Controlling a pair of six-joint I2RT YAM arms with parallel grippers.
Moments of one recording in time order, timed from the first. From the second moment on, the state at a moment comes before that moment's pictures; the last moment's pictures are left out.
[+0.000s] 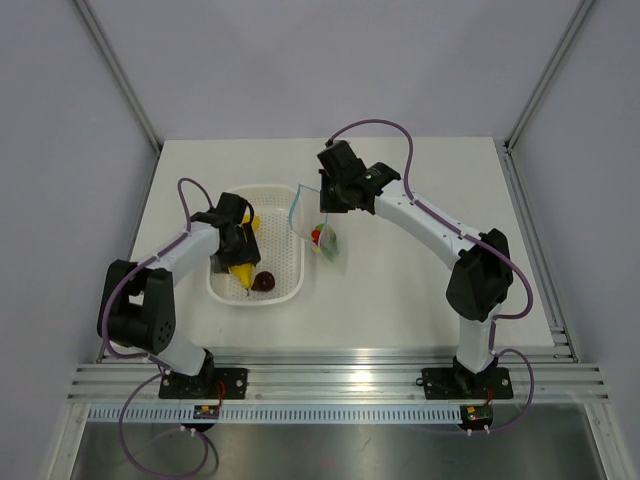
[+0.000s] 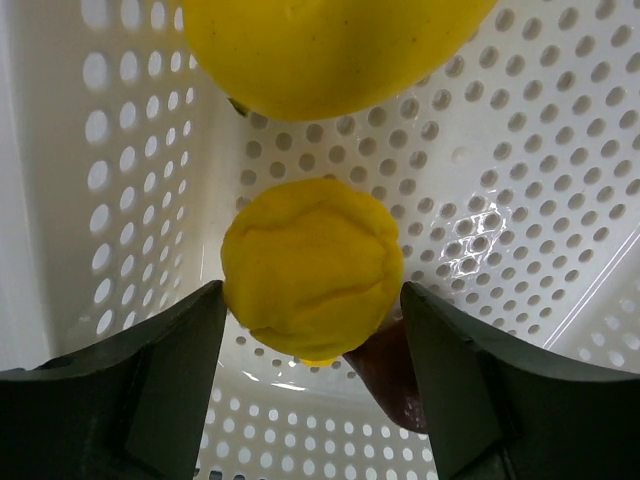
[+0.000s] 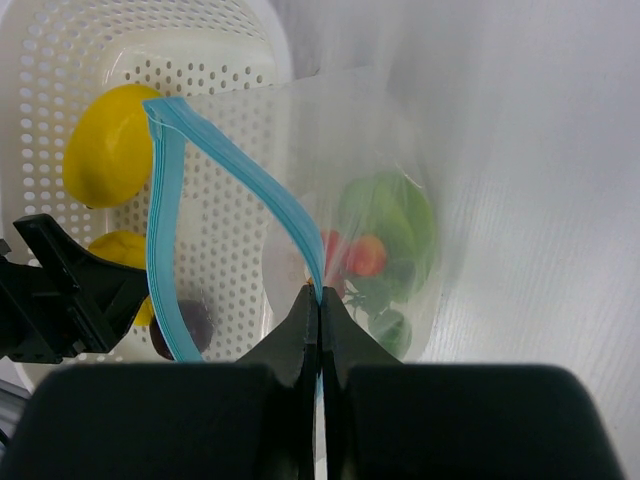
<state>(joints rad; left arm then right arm) -0.25 1.54 0.97 -0.69 -0.14 -0.54 0.71 1.91 1.81 -0.73 0.14 0.59</state>
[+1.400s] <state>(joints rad) -0.38 1.50 1.27 -0.41 0.48 -0.63 0.71 1.91 1.78 -0.71 0.14 0.60</state>
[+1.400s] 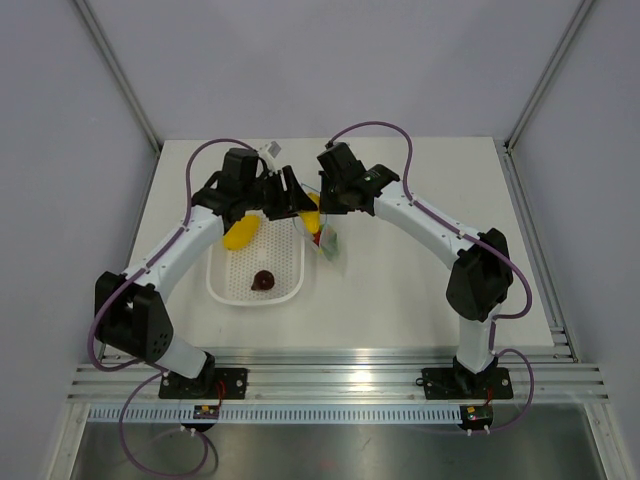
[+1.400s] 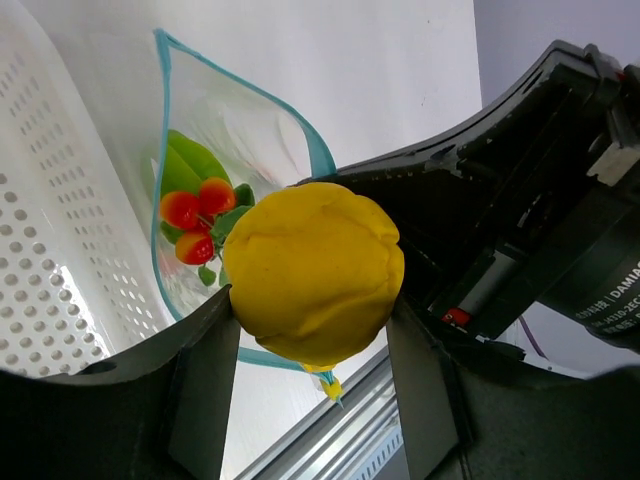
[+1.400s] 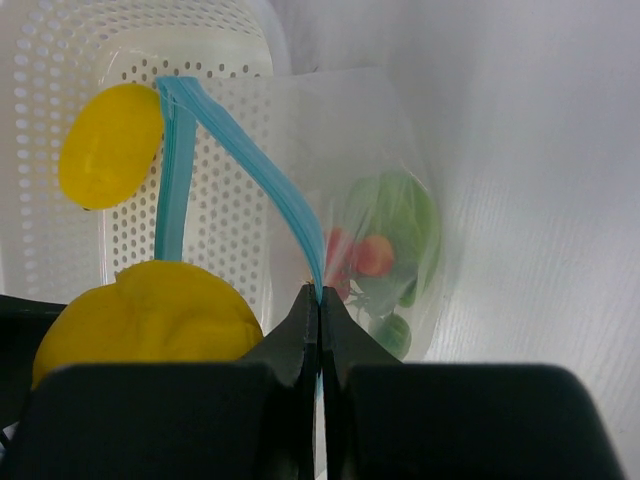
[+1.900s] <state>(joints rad) -0.40 1.55 1.28 -0.43 0.43 -0.60 0.71 1.91 1.78 -0.71 0.14 0.60</state>
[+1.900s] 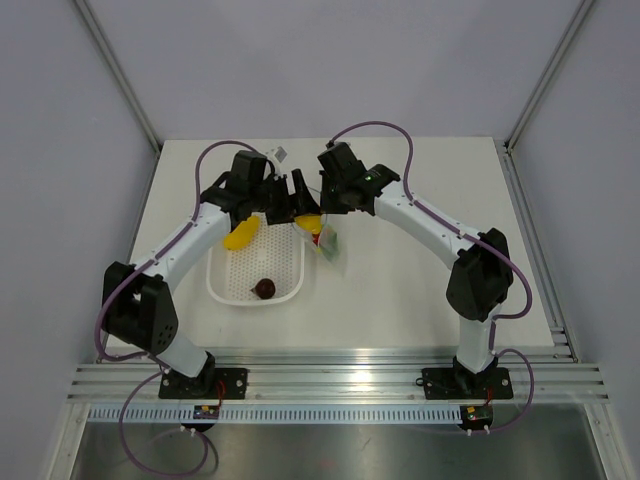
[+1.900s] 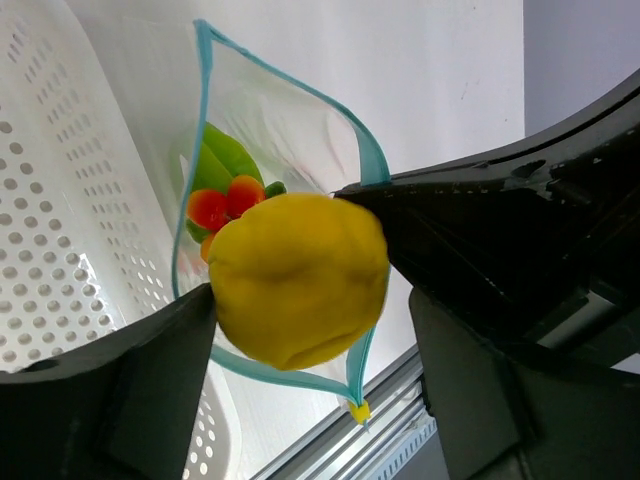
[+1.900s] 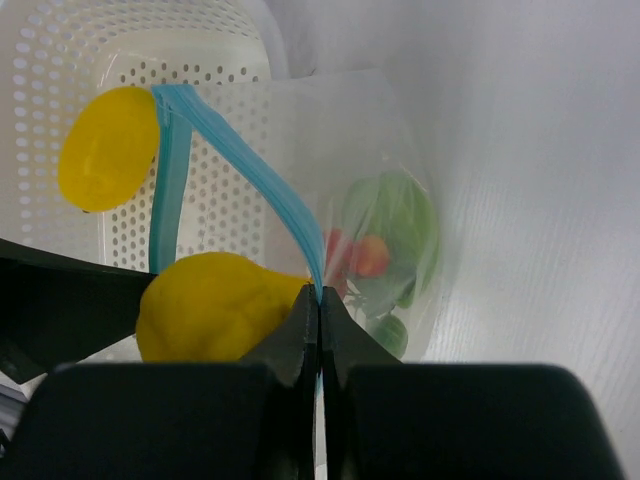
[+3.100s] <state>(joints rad) -0.28 1.30 1.06 -0.79 0.15 -0.49 0.71 1.91 1.78 -0.70 0.14 0.60</state>
